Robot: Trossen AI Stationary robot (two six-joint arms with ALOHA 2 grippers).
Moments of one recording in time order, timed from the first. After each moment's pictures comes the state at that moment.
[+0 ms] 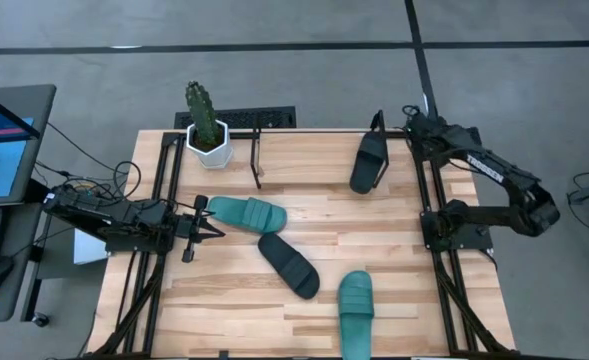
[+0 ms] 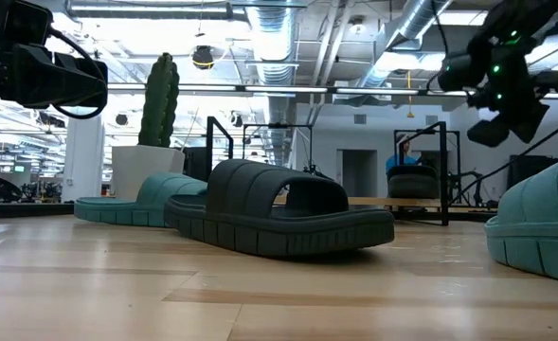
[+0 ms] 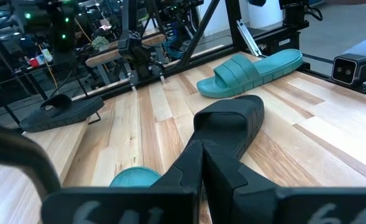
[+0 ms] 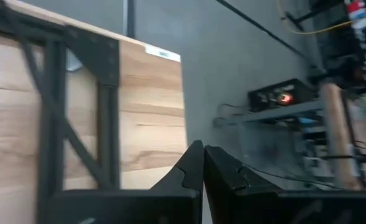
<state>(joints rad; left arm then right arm) -0.21 0.15 0.02 0.02 -0.03 0.27 -0.99 1.13 0.81 -1.07 0.86 0.33</state>
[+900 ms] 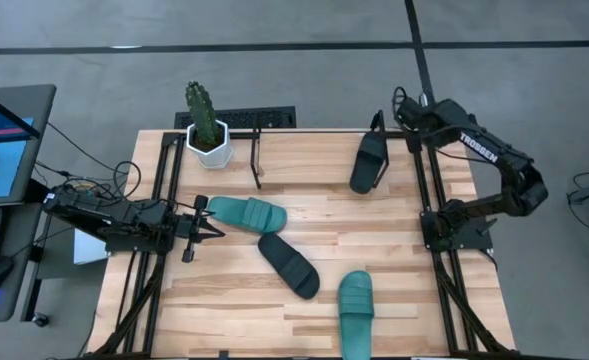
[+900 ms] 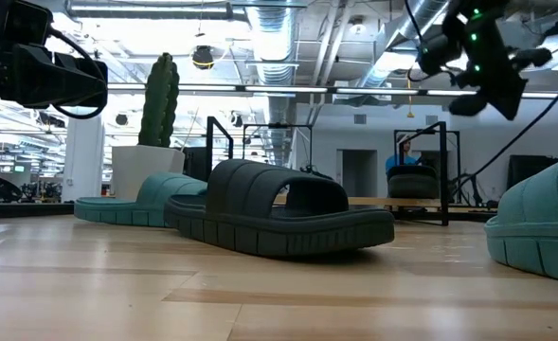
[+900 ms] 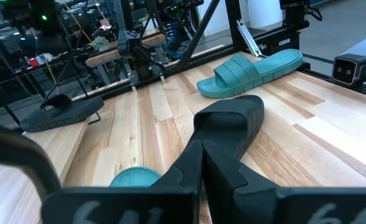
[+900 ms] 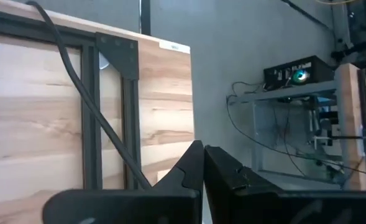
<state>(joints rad) -0.21 0.15 0.02 0.02 -0.03 0.27 -0.90 1.31 1.18 -1.47 0.75 0.55</state>
